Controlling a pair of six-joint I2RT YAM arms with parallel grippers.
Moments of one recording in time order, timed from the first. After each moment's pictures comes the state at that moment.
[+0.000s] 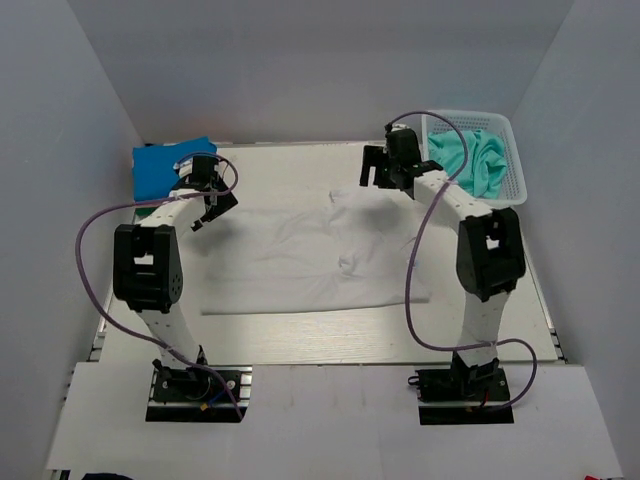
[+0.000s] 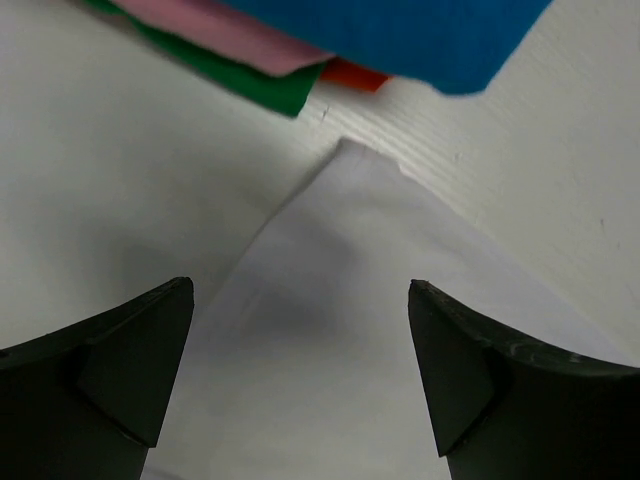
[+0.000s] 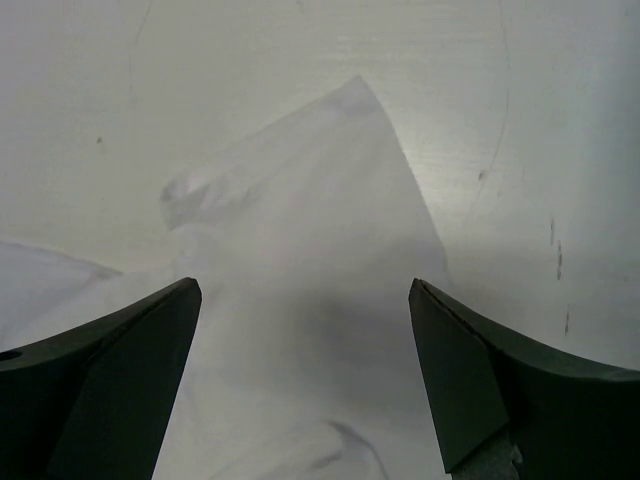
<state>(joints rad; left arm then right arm) -0.07 1.77 1.25 -0.44 -0.32 -0.61 0.37 1.90 1.50 -0.28 0.02 0.31</state>
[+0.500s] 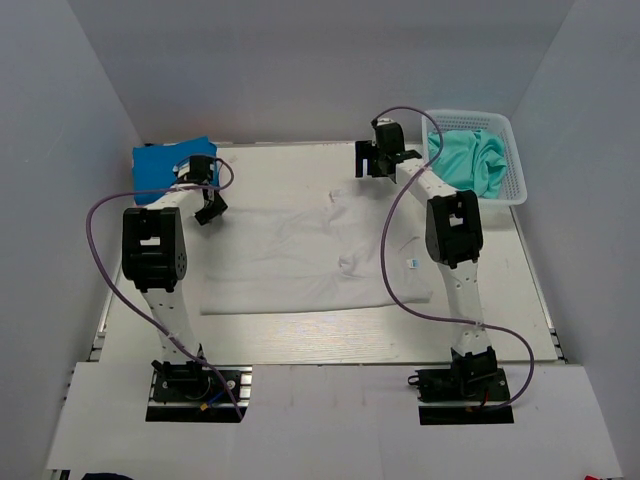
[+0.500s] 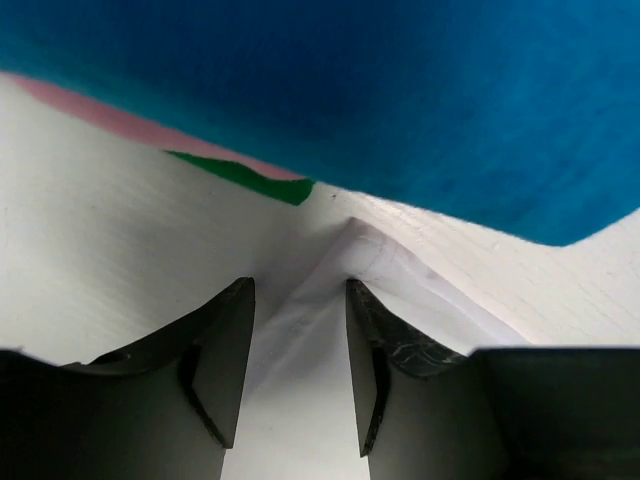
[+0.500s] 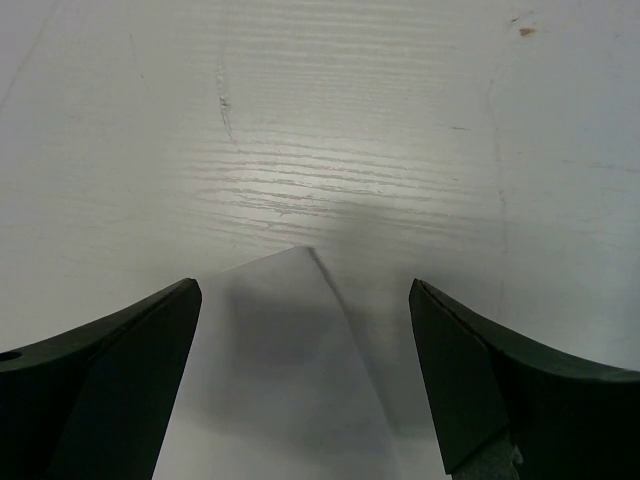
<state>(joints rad) -0.01 2.03 1.40 -0.40 -0.26 -0.60 0.32 2.42 2.07 -0.34 0.06 0.15</state>
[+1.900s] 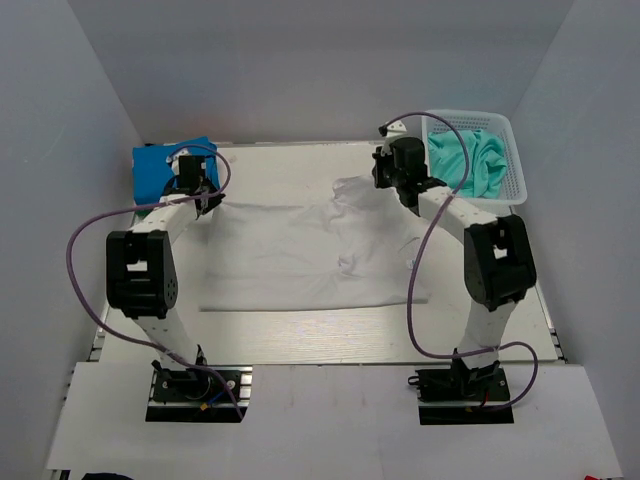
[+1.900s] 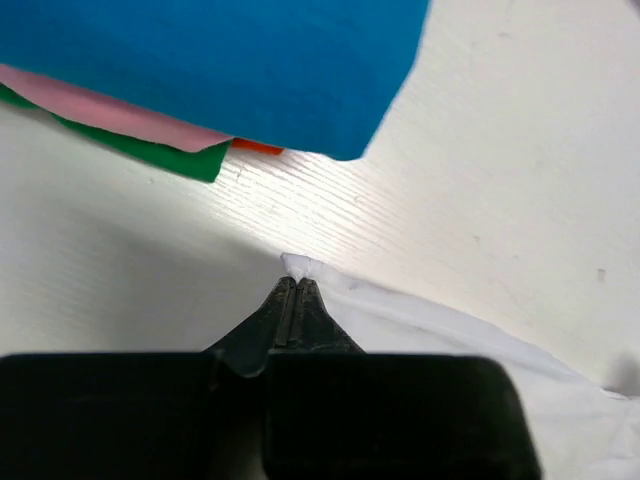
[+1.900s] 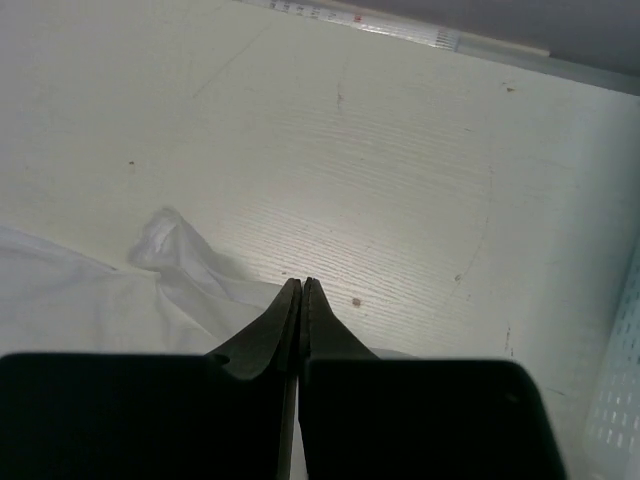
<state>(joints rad) -0.01 1.80 1.24 -0.21 -0.15 -0.58 0.36 1.90 1.37 0.08 -0.03 0.04</state>
